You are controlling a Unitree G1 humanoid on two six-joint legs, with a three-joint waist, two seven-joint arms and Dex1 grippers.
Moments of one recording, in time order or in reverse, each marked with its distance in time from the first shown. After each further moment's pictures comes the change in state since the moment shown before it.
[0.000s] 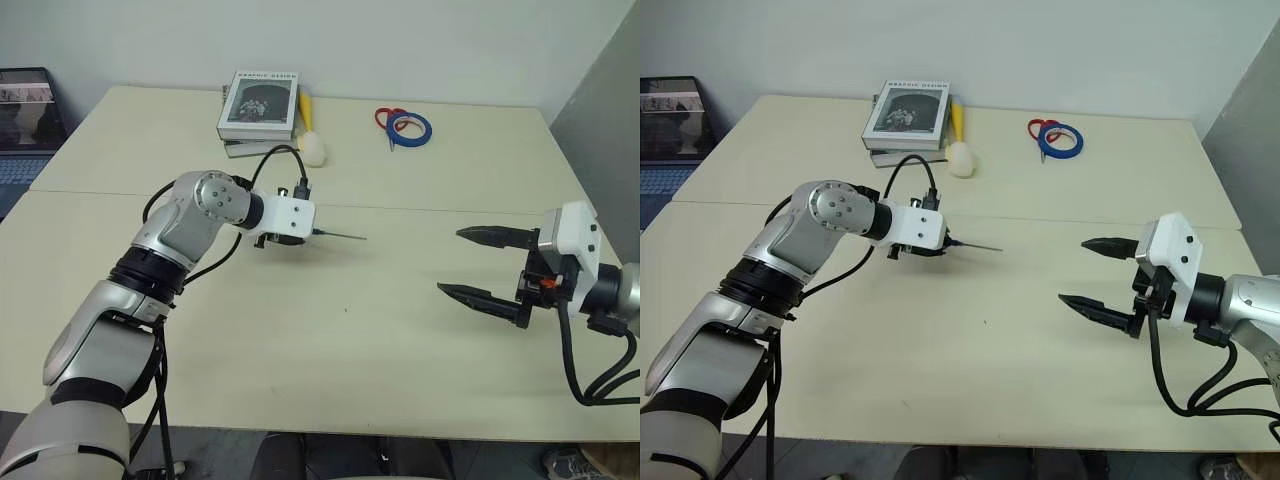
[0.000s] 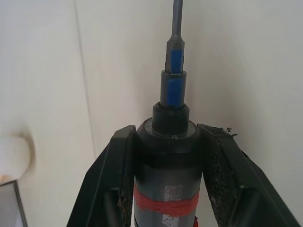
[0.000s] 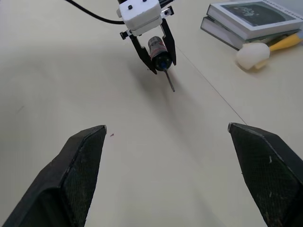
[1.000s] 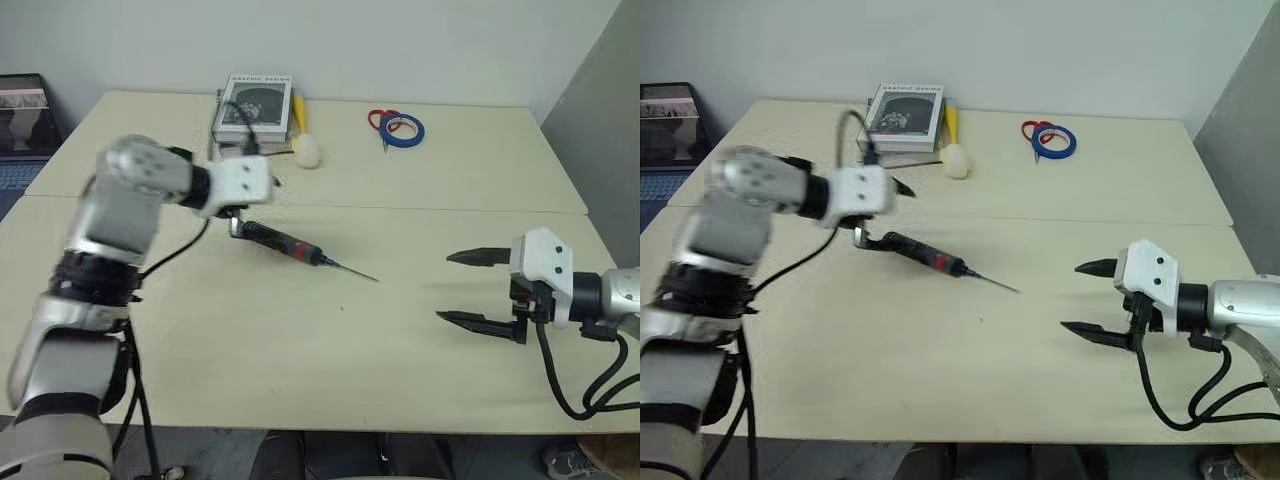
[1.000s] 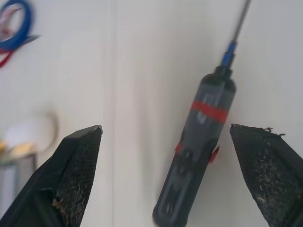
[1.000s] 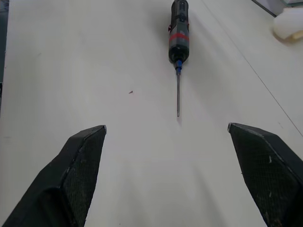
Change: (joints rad) left arm 0.122 0.162 0.355 -0.280 -0.178 0.314 -0.147; right arm -0.003 -0.093 0.145 0.088 -0.124 -0.111 0.120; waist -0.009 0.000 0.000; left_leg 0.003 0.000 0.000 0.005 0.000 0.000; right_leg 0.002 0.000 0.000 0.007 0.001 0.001
